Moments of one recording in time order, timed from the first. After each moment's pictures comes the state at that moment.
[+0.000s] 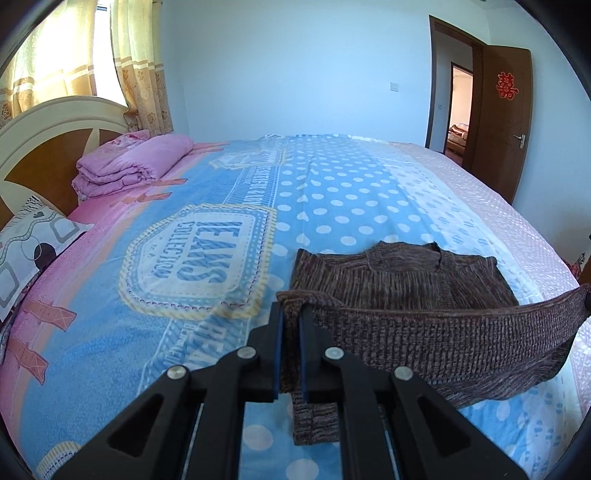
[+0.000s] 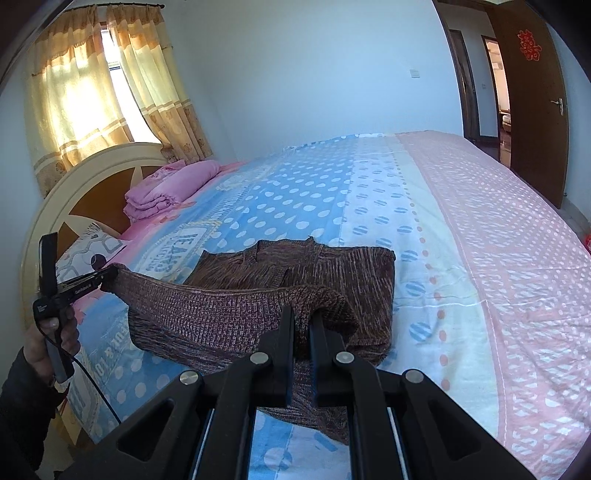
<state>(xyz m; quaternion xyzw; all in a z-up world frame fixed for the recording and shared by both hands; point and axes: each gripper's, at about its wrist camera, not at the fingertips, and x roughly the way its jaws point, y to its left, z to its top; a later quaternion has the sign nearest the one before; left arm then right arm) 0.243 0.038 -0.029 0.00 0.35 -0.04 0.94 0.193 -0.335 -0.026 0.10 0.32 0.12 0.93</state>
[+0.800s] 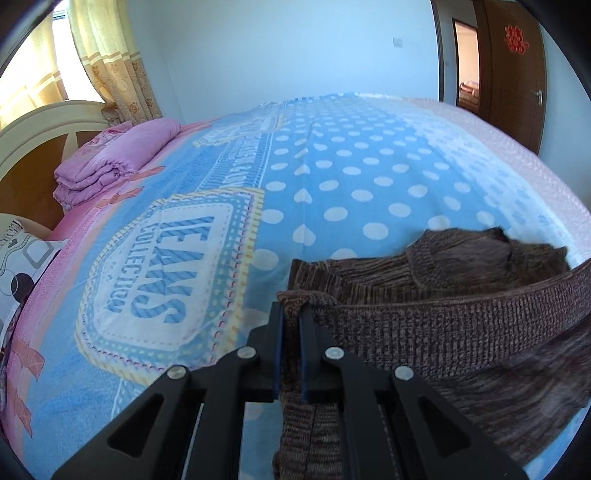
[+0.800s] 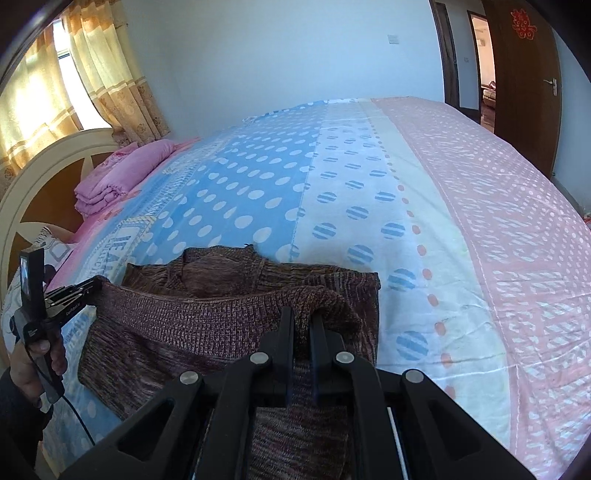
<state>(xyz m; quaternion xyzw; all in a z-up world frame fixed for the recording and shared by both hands) 0.375 -0.010 -0.101 0.07 0.40 -0.01 0.91 0.356 -0.350 -0.090 0.09 0.39 0.06 0.91</state>
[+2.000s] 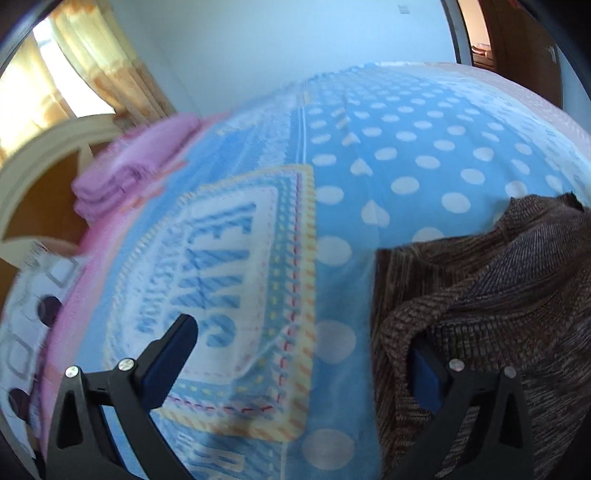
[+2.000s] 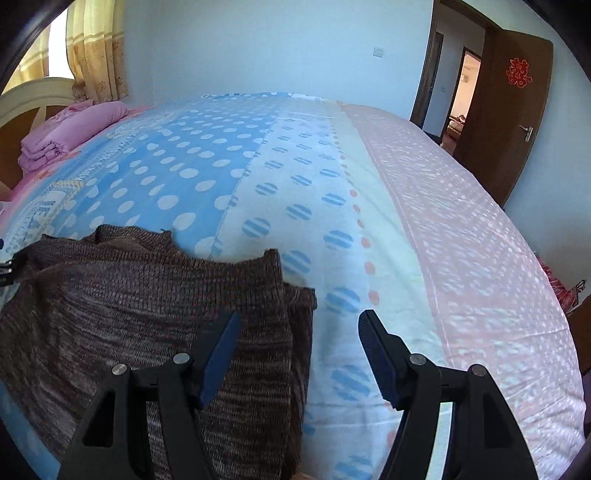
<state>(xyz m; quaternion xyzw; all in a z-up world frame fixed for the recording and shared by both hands) 0.418 0.029 -0.124 0.12 0.43 0.04 0.89 0.378 -0.346 -0.114 -0.03 0.40 -0.04 0.91</state>
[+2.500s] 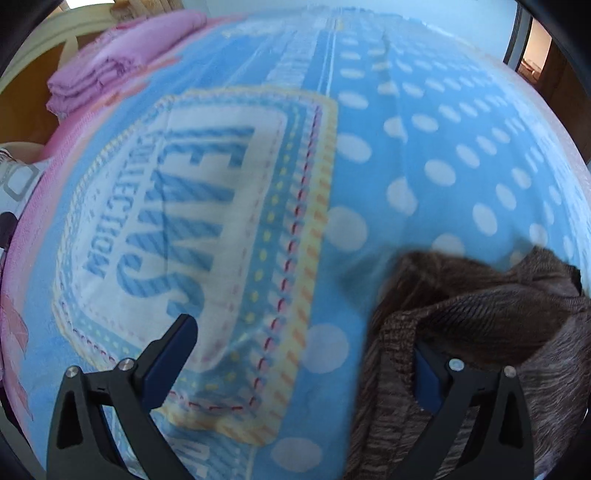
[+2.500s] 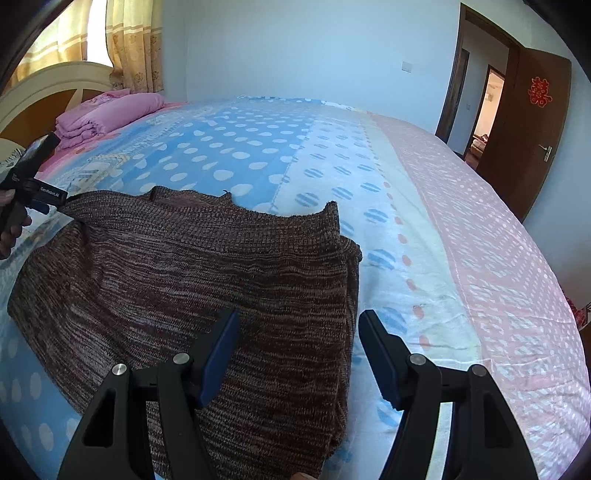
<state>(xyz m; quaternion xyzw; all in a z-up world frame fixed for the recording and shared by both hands) 0.469 0.054 -0.141 -0.01 0.59 0.05 0.81 0.322 -0.316 -0.124 -0.06 0.38 0.01 0.92</state>
